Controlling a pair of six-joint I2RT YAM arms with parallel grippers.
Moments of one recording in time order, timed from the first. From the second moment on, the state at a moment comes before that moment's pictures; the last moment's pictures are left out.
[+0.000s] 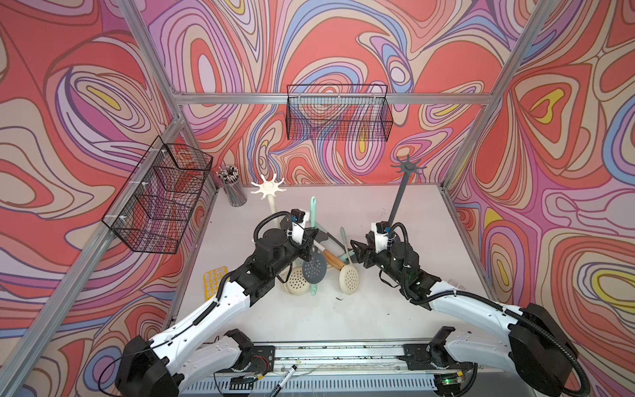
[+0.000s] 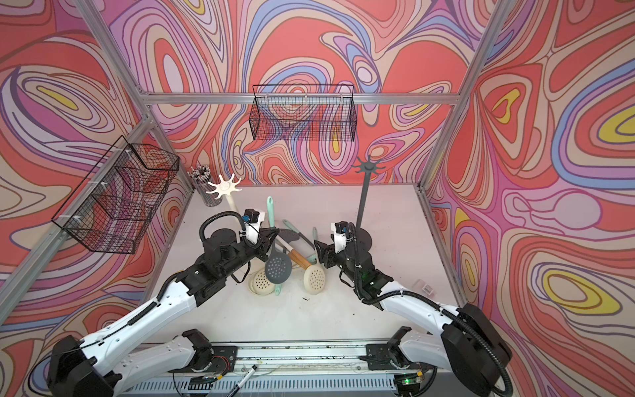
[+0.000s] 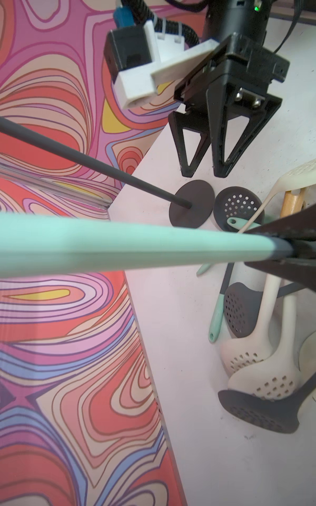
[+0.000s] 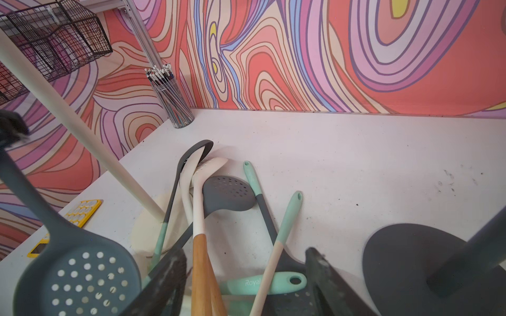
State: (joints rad) left arm -0.63 1.01 0.77 0.02 0.00 -0.16; right arm 0.65 1.19 0.53 0.43 0.07 0.25
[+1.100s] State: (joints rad) left arm -0.63 0.89 0.82 -0.09 -0.17 -0.24; right arm 0.65 1.34 0.48 0.61 -0.10 0.12
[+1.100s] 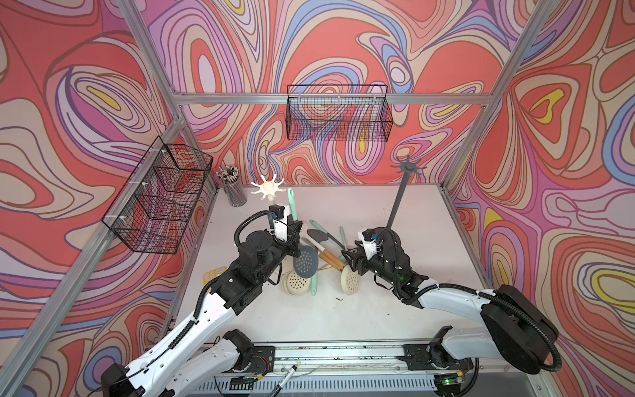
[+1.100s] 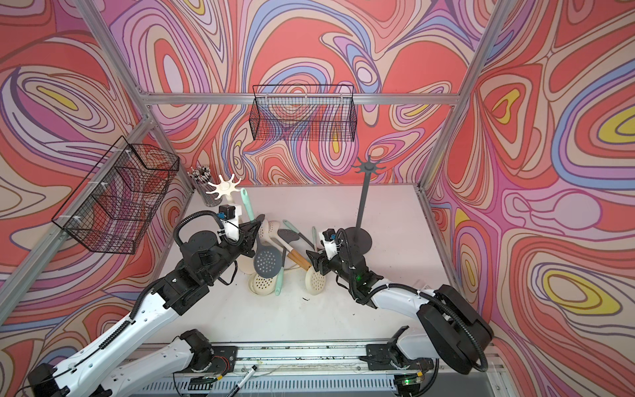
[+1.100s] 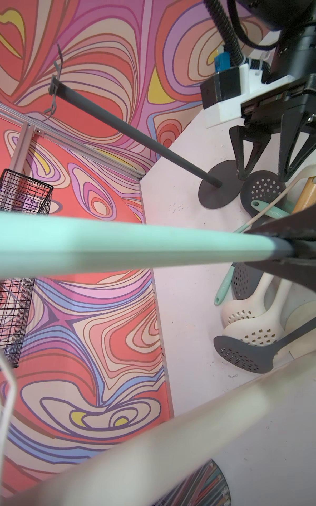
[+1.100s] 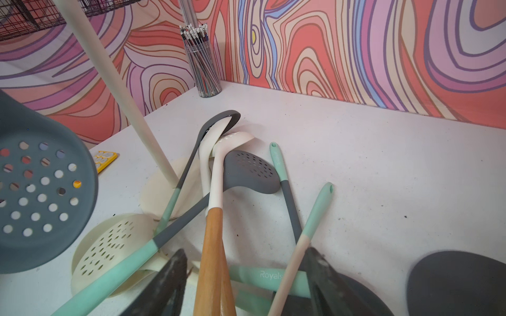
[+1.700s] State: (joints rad) left arm -0.54 0.90 0.76 0.00 0.02 -0.33; right arm 0.65 1.37 0.48 0.64 -0.13 0.10
